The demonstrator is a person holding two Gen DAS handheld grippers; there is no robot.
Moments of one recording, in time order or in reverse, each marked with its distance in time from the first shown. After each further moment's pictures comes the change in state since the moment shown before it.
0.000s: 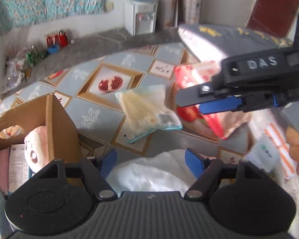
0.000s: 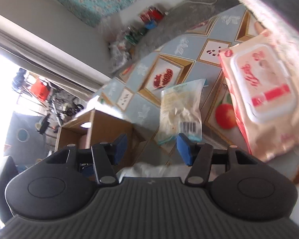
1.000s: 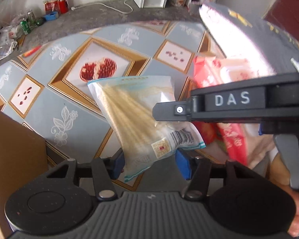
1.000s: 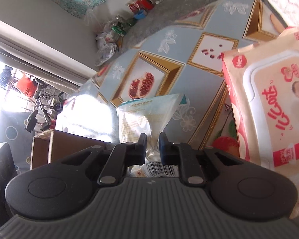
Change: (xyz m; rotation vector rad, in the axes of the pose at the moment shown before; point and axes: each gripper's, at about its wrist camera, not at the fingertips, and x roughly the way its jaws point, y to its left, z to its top) left arm 0.083 0.006 0.049 -0.127 0.136 -0.044; right arm 0.082 -0.034 0.043 0.004 0.035 -0.020
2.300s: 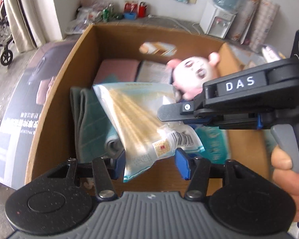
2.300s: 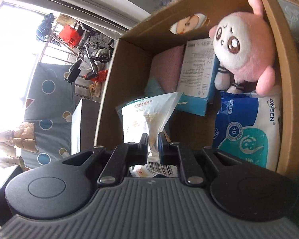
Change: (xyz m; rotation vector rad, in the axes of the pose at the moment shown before) left arm -0.169 0.212 -0.205 -0.264 -0.120 0.164; right arm 0.069 0.267 -0.199 -0.088 0.254 0.210
